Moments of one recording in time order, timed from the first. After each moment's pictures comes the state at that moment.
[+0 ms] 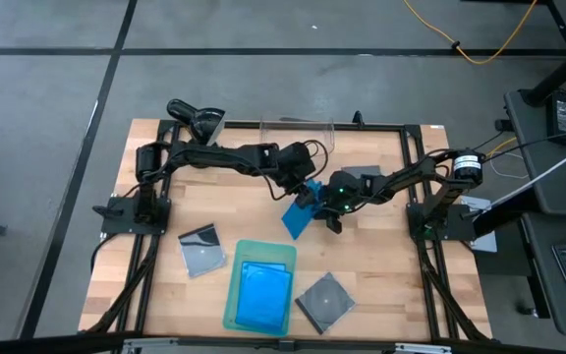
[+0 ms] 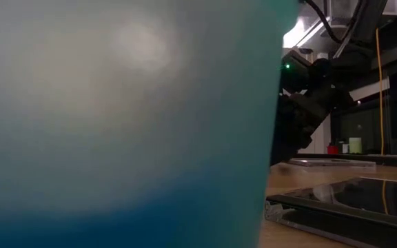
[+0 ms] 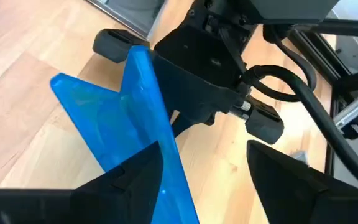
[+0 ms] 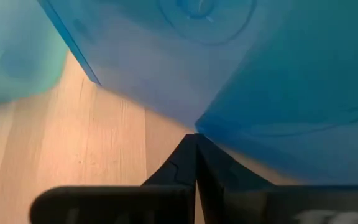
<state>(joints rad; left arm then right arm) 0.18 1.94 1.51 -0.37 0.32 -0.55 -0.21 1.74 0.51 0.37 -0.37 0.17</state>
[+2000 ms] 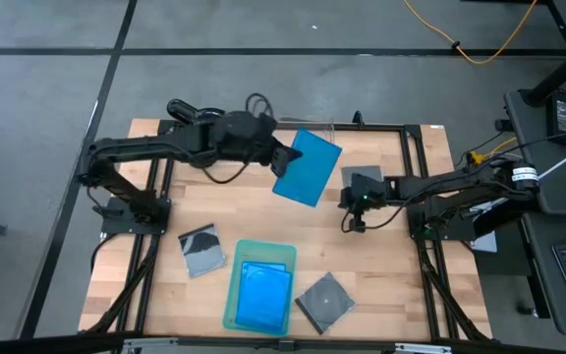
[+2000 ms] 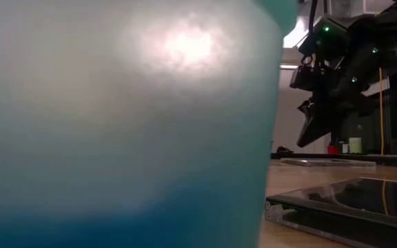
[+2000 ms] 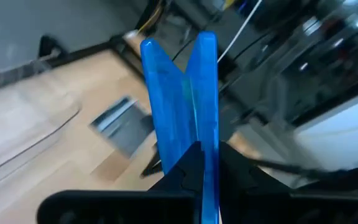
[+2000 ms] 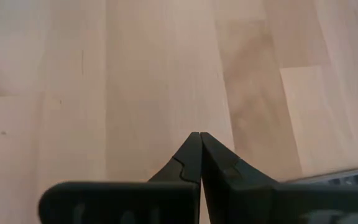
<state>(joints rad) 0.14 1.49 1.52 -0.38 -0.06 -0.73 -0.09 1.23 0.45 -0.14 0.05 -0.03</state>
